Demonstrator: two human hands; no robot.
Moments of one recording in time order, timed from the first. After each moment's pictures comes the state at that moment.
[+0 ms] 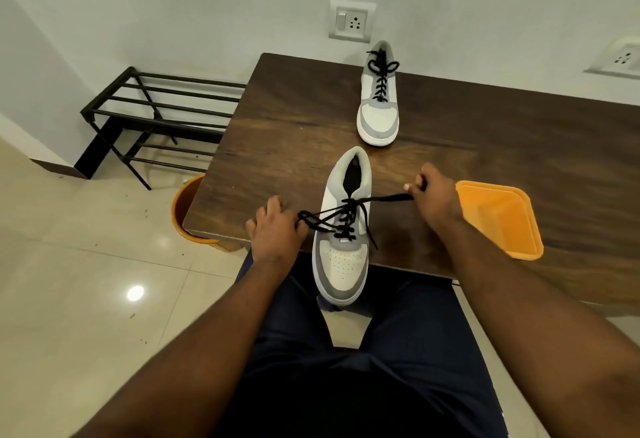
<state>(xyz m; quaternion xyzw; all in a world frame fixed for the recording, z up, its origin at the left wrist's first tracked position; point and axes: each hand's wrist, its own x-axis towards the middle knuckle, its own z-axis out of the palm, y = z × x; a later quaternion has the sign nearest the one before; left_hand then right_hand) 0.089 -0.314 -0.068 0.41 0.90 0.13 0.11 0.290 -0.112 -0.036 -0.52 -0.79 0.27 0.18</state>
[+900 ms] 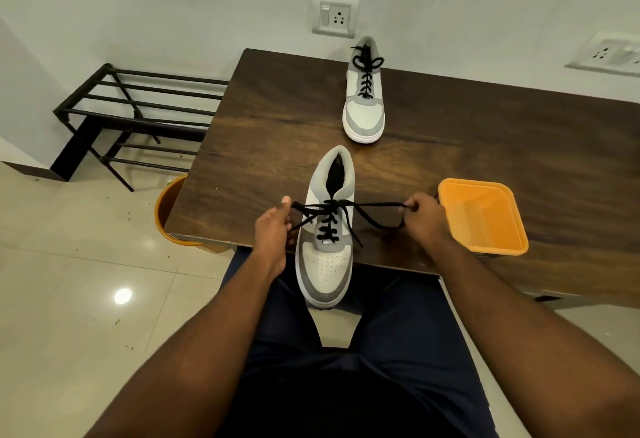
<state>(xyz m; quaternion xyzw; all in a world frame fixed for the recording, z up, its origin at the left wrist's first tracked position) 0.101 -0.291 -0.072 0.00 0.64 0.63 0.45 0.308 -0.138 -0.051 -0.61 -0.71 0.32 0.10</state>
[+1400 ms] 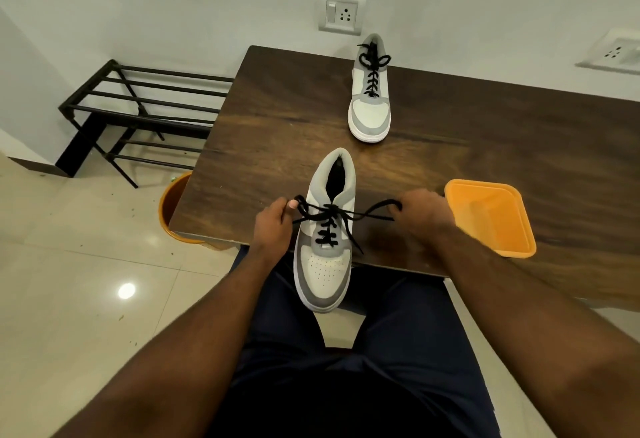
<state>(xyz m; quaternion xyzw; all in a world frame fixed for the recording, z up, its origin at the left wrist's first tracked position) 0.078 -0.297 -0.090 0.38 0.79 0.43 0.21 0.291 -0.126 -0.029 -0.46 -0.88 0.09 -0.08</state>
